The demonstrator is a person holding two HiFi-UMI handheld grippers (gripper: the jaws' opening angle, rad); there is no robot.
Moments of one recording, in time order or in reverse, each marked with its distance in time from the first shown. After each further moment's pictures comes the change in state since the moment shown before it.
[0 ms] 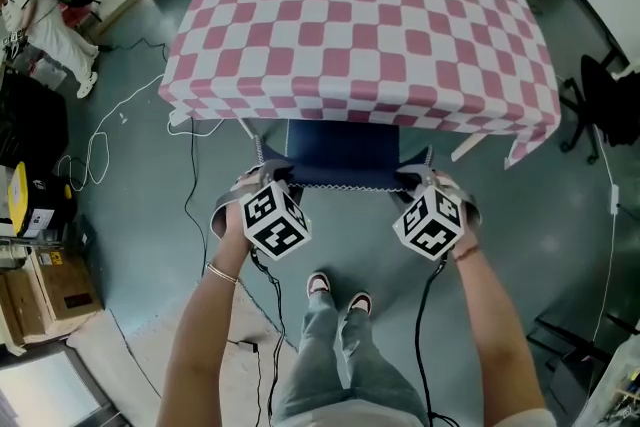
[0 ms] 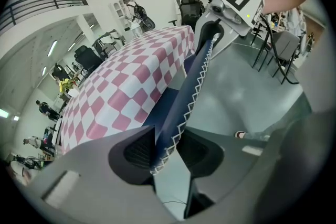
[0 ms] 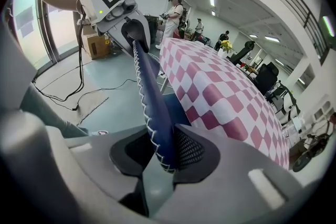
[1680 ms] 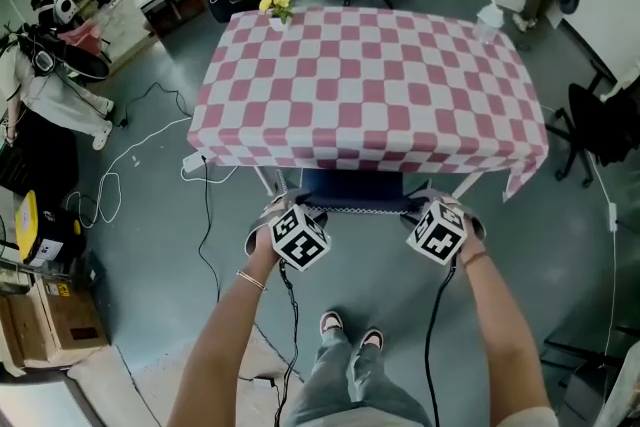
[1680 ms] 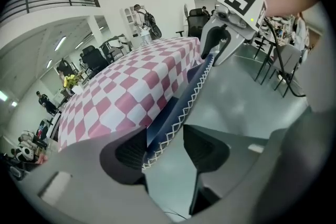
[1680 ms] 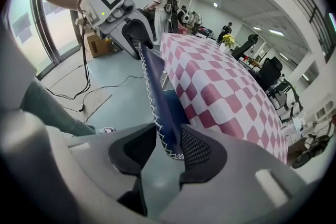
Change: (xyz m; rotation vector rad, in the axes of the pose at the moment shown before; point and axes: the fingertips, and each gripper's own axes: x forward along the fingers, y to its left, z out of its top) left arm 0.001 0.026 0.004 -0.095 -0.106 -0.008; right arm -0.011 -0.012 0.015 0.019 0.081 0.038
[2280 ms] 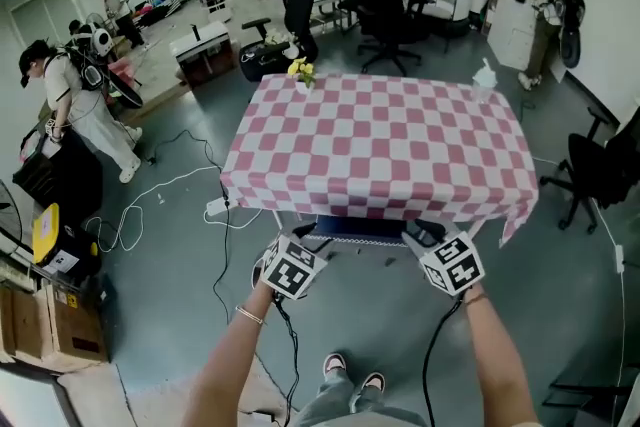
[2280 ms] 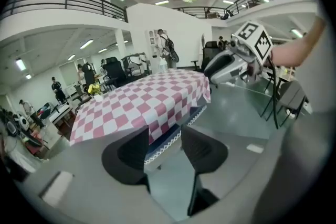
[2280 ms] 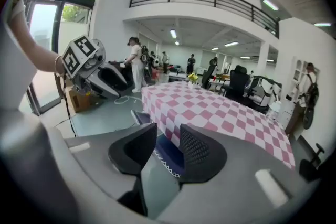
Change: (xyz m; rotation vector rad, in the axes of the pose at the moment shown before) left arm -0.129 0.000 0.052 -0.229 -0.255 0.063; right arm -0.133 -0.015 0.058 0.330 -0.500 -0.149
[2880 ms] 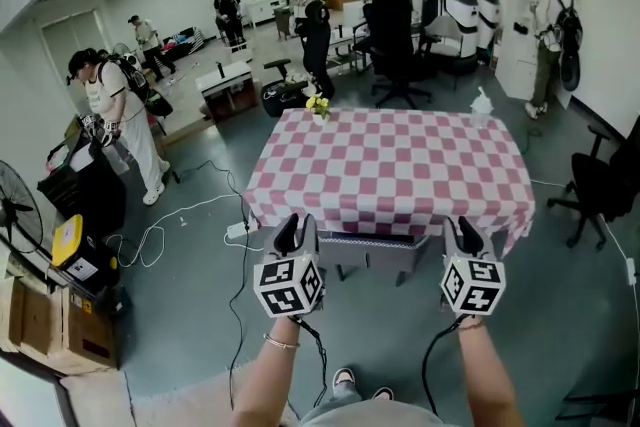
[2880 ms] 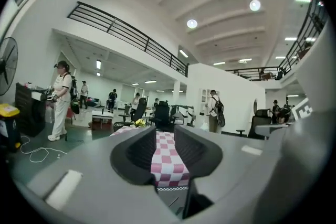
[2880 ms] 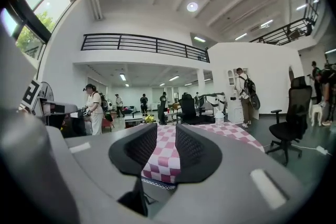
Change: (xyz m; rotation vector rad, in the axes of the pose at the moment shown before) left arm -0.177 0.010 0.075 -0.495 -0.613 0.477; right arm -0.170 -0.023 0.041 0.381 -0.459 -0.483
